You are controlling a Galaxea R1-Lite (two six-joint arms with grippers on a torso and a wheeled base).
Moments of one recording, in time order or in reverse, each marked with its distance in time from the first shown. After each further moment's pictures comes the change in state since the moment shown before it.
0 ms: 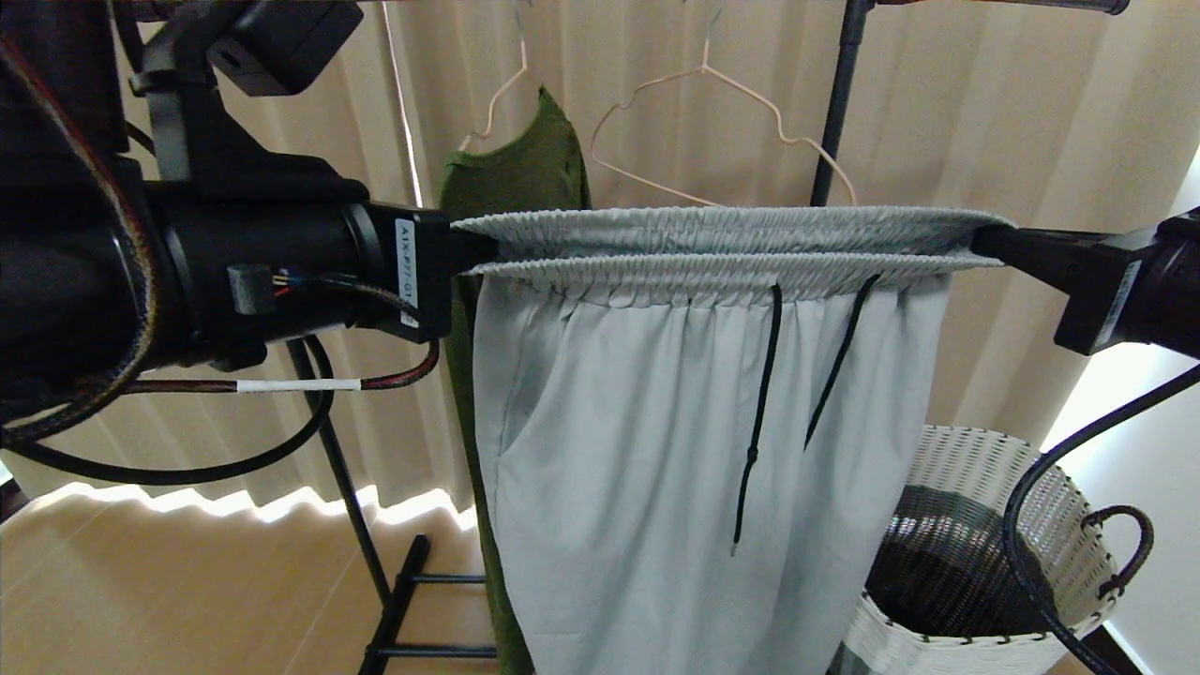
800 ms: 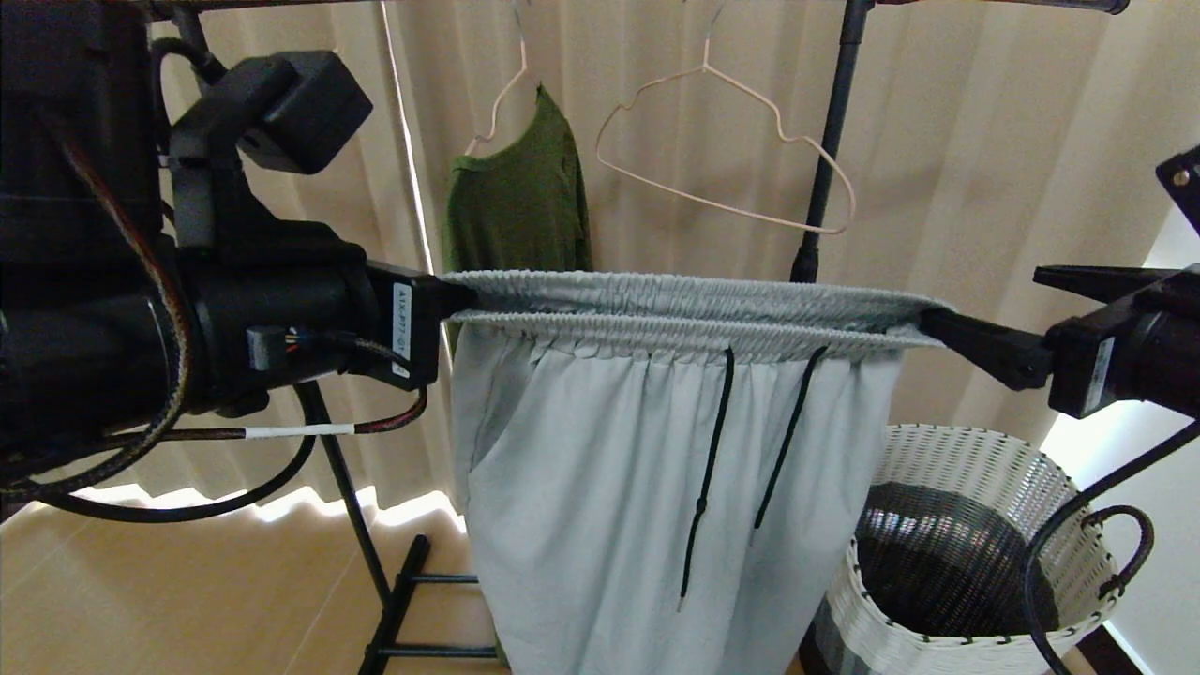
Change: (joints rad) left arm 0.036 -0.011 0.090 0.003 0.047 0.013; right arm -0.037 -0.025 0.119 -0.014 -0.025 -0.131
